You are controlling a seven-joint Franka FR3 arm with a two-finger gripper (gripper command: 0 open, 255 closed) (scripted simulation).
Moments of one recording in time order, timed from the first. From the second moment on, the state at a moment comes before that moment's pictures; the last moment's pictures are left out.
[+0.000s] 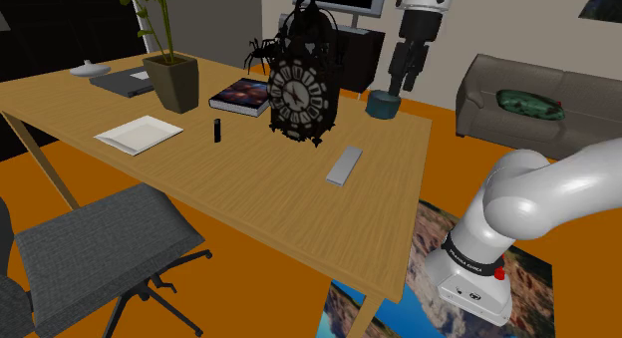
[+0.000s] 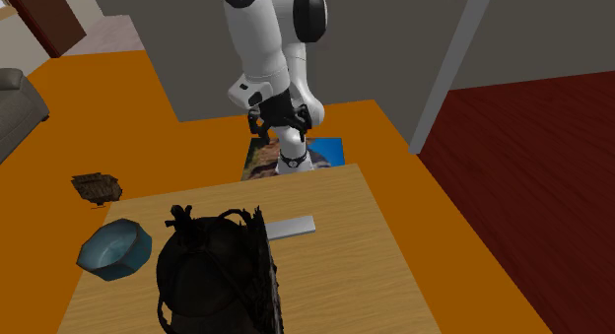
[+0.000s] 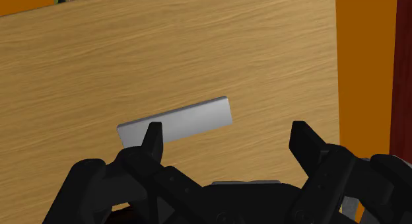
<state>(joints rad) -0.02 -0.74 -0.05 -2.27 0.09 1.46 -0.03</state>
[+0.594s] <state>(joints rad) -0.12 -0.68 0.07 -2.45 0.13 1.73 0.32</state>
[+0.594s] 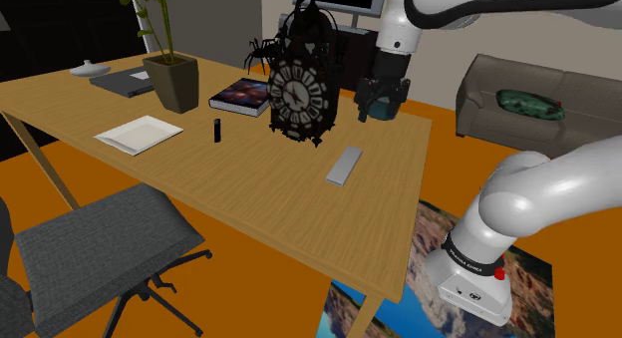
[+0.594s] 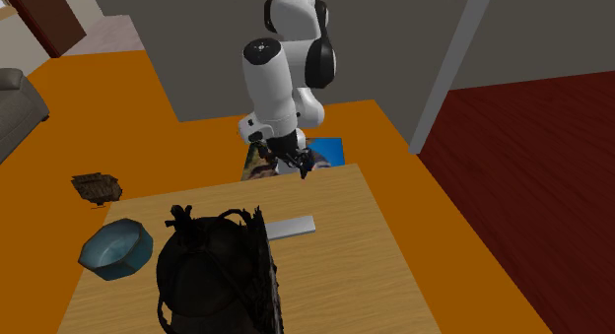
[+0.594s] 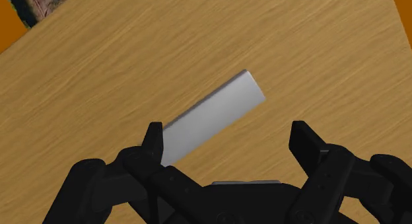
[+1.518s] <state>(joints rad) -0.34 -0.37 0.29 -2.60 0.11 2.24 1.02</state>
